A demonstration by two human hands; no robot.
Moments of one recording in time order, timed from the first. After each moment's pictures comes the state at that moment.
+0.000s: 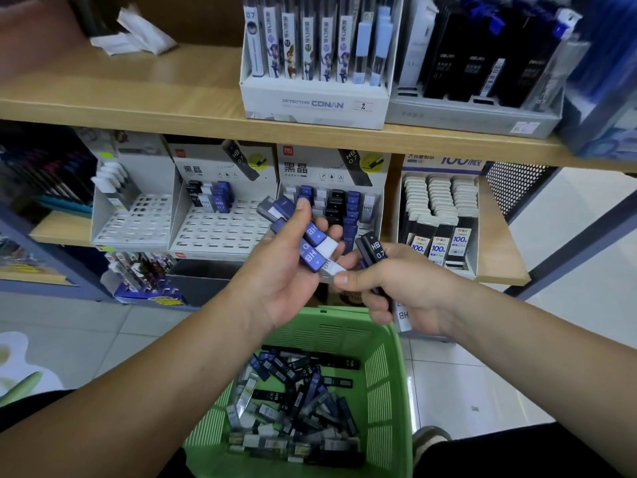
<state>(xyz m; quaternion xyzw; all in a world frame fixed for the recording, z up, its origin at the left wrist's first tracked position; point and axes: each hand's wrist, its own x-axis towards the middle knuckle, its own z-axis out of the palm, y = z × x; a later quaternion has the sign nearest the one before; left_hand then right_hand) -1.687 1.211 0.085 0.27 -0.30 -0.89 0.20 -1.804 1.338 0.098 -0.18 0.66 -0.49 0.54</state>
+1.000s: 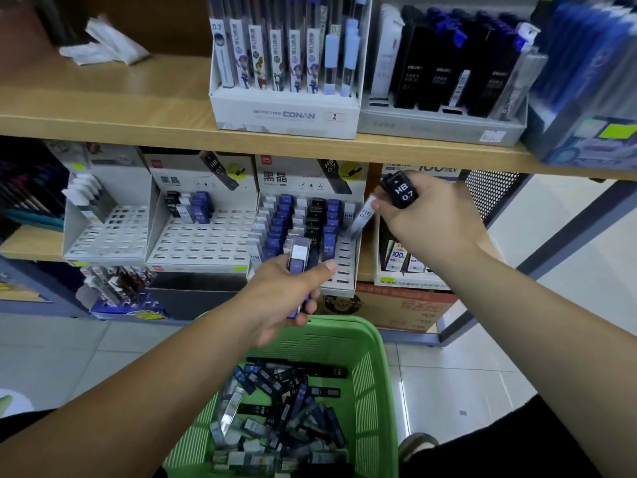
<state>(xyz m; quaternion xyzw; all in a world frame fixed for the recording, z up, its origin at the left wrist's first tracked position) -1.691 1.219 0.064 0.41 -0.57 -0.70 0.05 -1.868 1.331 0.128 -0.37 0.83 -0.42 0.07</state>
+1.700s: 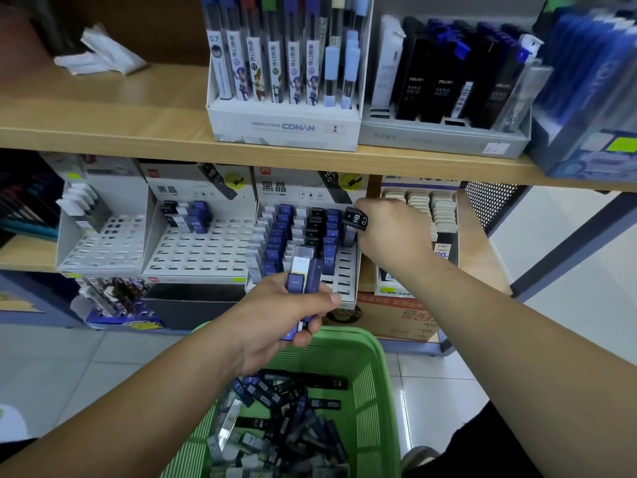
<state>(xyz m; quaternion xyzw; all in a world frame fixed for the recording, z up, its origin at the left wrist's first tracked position) -1.683 1.223 0.074 0.35 -0.56 -0.75 0.02 -1.885 1.285 0.080 -0.45 0.88 -0.12 -0.09</state>
